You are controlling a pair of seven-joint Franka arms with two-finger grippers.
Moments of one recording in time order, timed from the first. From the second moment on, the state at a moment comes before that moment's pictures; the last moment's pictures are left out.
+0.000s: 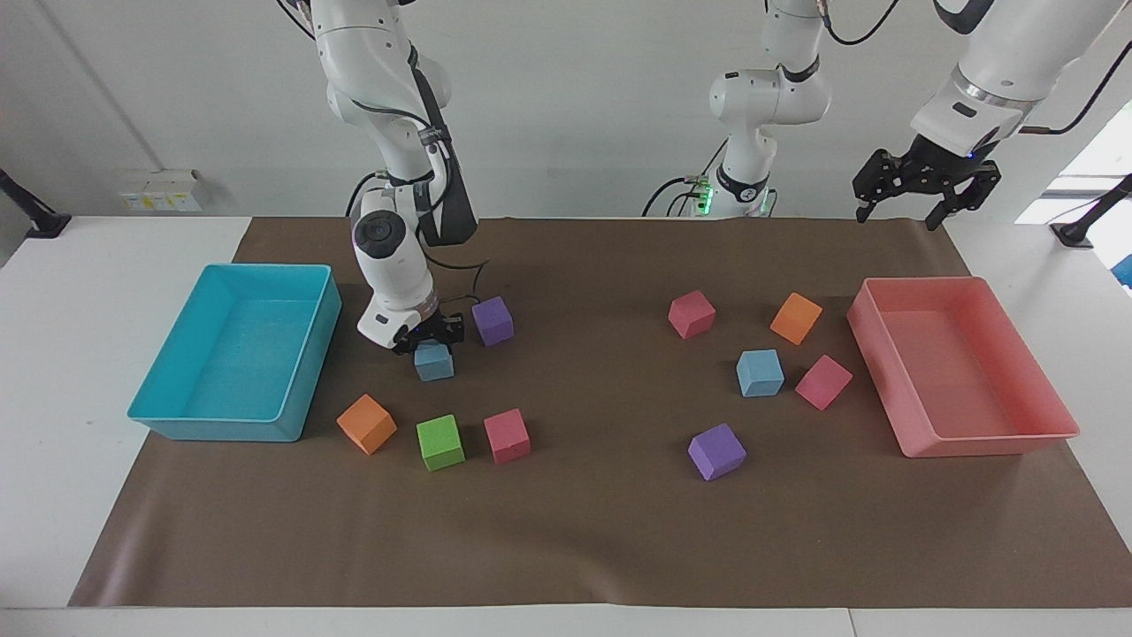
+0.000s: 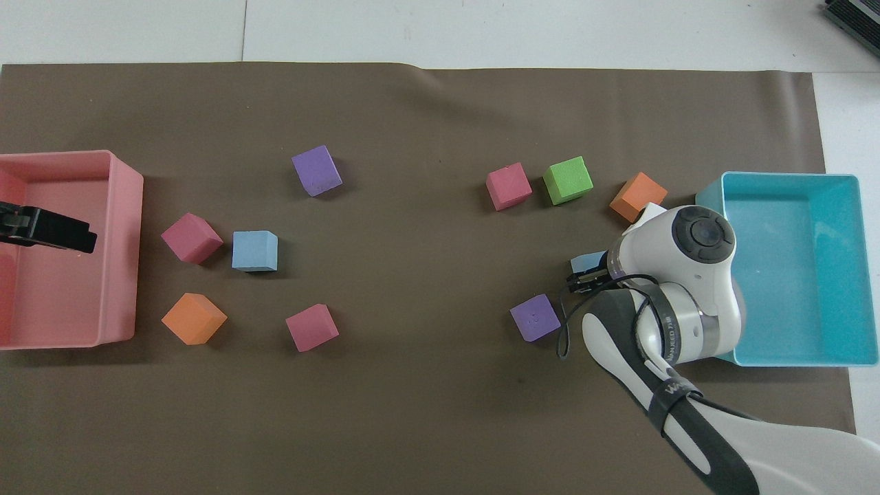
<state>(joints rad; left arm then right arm) -0.10 -0.02 0.02 -1.50 -0.01 1.46 0.13 0.27 0.19 -0.06 -2.19 0.05 2.32 -0.05</state>
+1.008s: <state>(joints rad) -0.10 -0.02 0.02 -1.50 -0.01 1.46 0.13 0.22 0.01 -0.07 -2.00 0.05 1.96 0.00</state>
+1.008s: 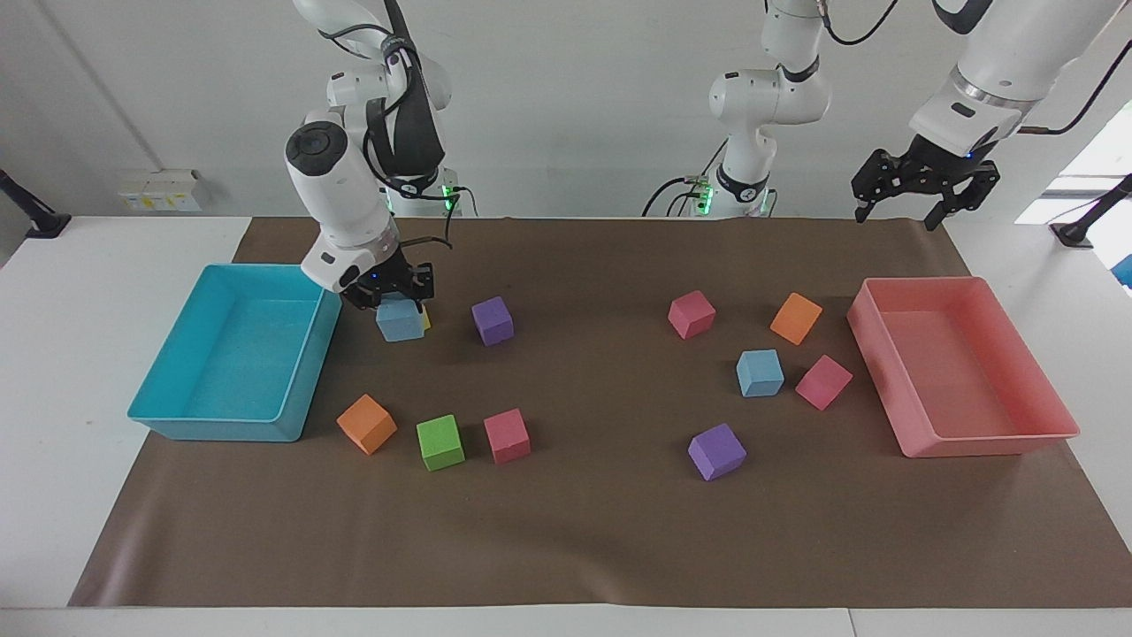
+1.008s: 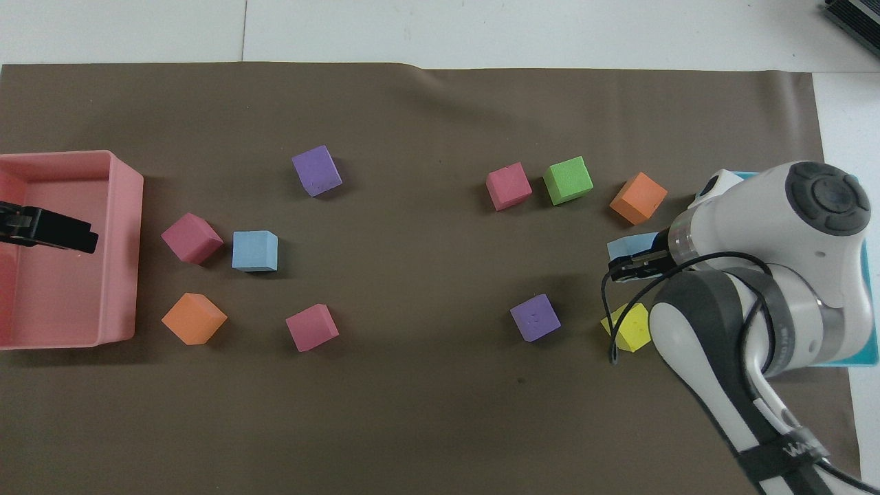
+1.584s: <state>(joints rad) -0.10 -0.02 0.02 -1.50 -0.01 1.46 0.13 0.38 0.13 -0.06 -1.84 0.05 1.96 0.24</state>
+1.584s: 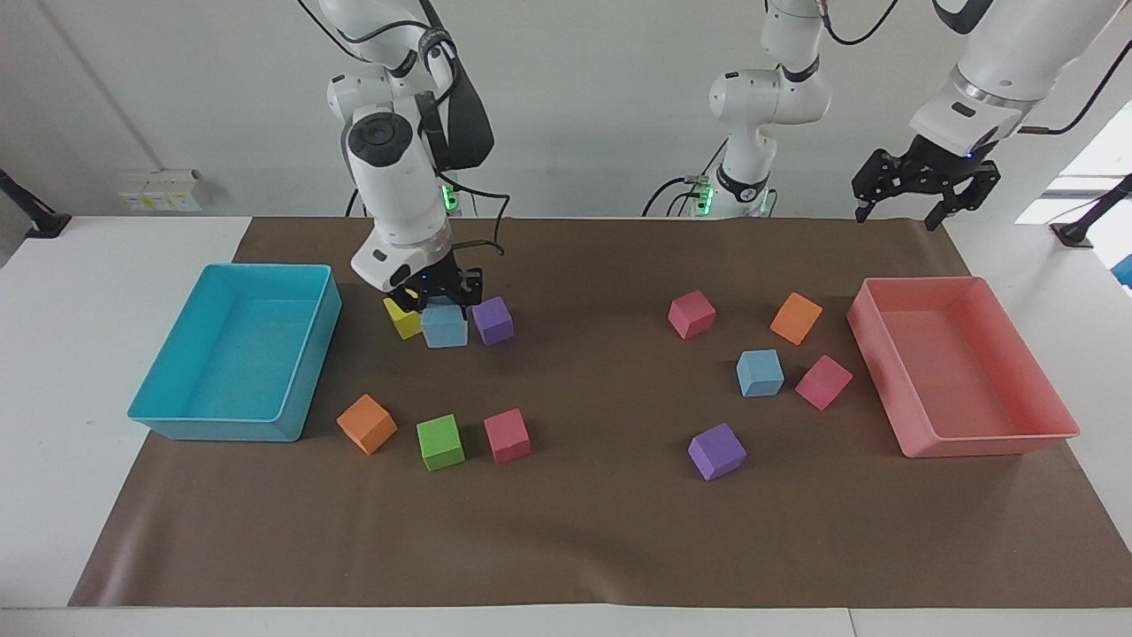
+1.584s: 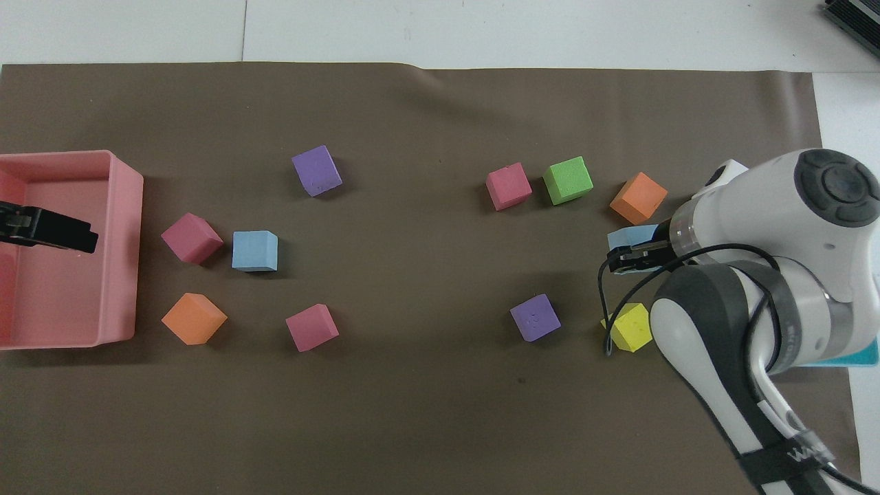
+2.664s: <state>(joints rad) -0.10 -0.02 0.02 -1.50 -0.01 1.46 0.13 0.69 0.49 -0.05 -1.63 0.05 2.18 0.59</state>
